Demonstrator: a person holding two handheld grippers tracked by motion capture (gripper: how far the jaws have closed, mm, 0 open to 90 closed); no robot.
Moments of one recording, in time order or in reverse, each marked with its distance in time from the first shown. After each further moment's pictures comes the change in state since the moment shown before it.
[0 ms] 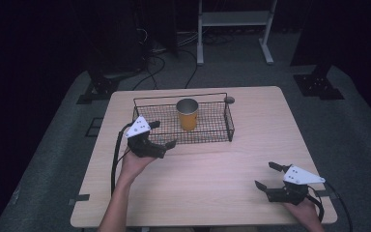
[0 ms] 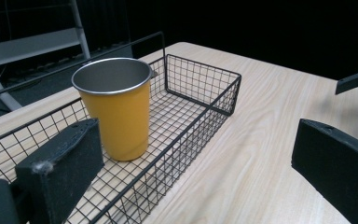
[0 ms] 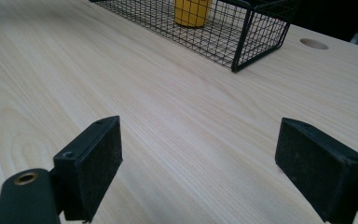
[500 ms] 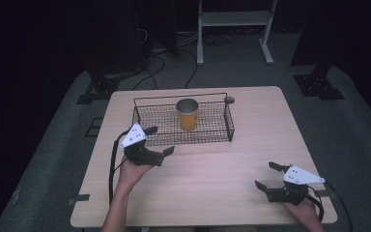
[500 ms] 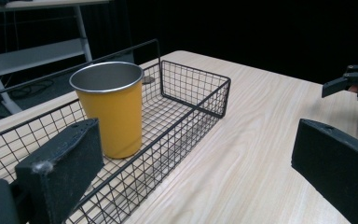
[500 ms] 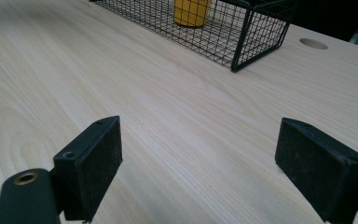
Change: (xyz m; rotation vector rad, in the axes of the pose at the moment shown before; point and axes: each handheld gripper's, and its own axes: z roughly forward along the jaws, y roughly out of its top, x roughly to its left) left arm -0.017 -0.008 -0.017 -0.039 0.016 0.012; right arm 0.000 0.000 0.000 0.001 -0.003 0.000
